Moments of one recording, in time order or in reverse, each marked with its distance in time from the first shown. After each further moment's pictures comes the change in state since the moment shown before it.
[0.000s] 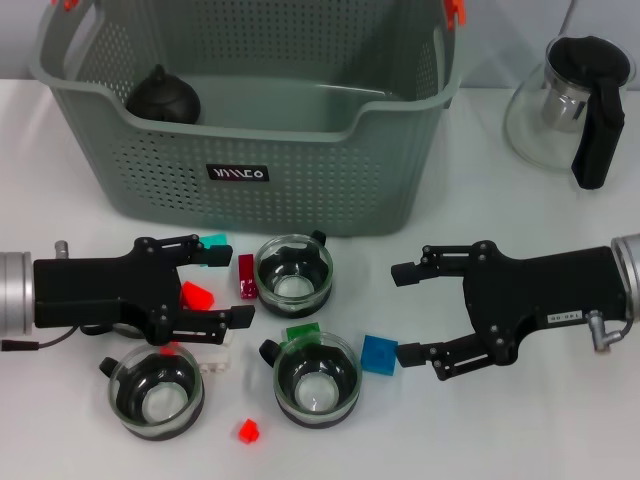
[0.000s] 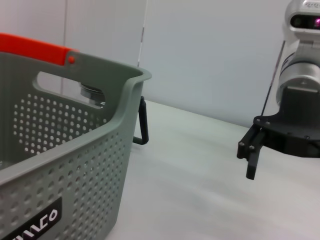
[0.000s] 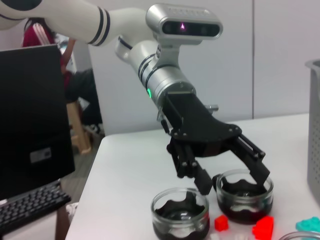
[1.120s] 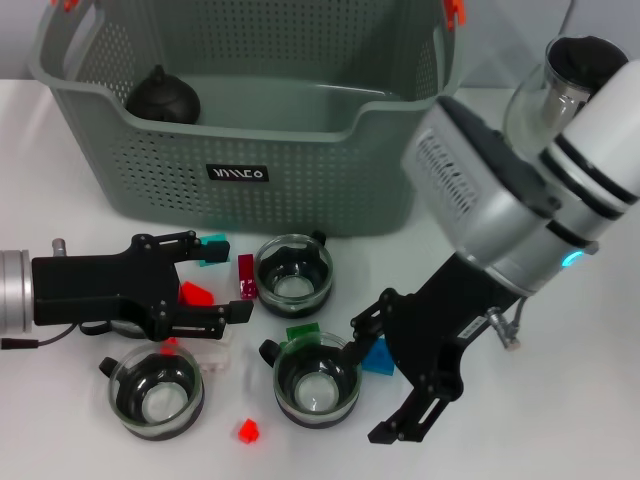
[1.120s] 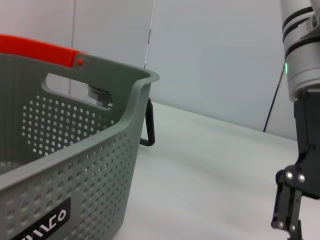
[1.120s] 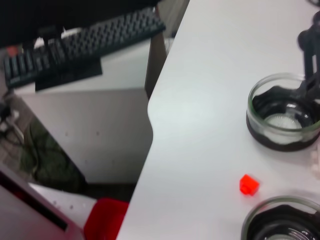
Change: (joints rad) left arm 0.003 -0.003 -0.004 0.004 -0.007 -0.010 -0.001; right arm 0.256 0.040 -0.595 -0.255 -0.107 0.027 0.470
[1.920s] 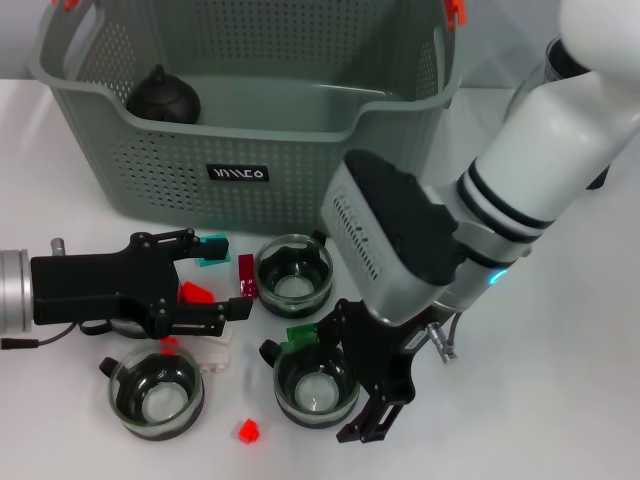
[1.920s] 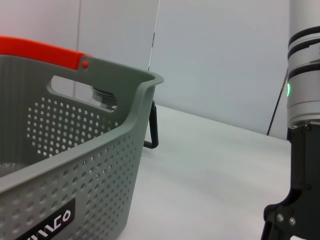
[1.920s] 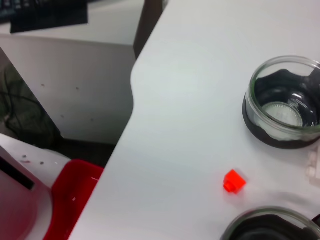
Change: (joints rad) left arm 0.001 -0.001 -0.011 -0.005 -0.003 -0.004 0.002; right arm 0.052 0.012 -0.293 0.006 0.076 0.216 0.039
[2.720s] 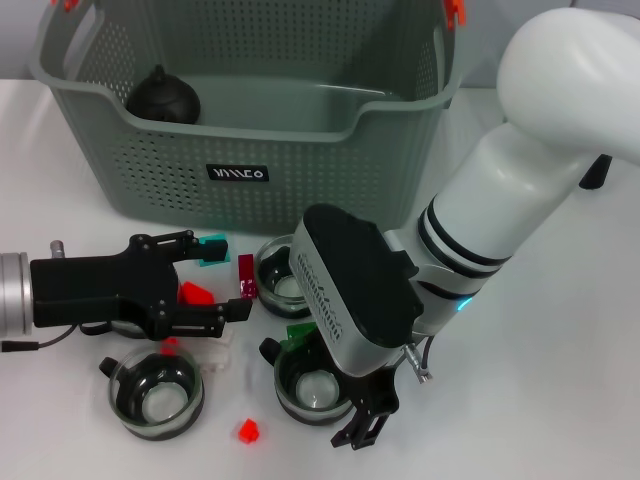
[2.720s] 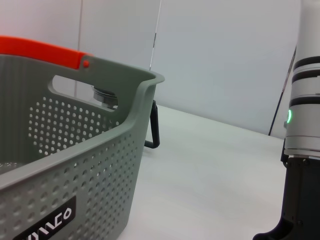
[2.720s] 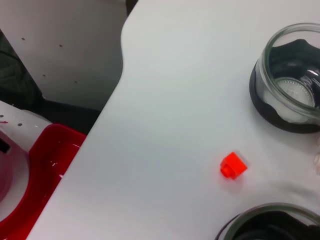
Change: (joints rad) left arm 0.006 -0.003 -0.001 -0.001 -0.003 -0.003 0.007; right arm 0.010 0.007 -0.225 0.002 0.030 0.172 0.043
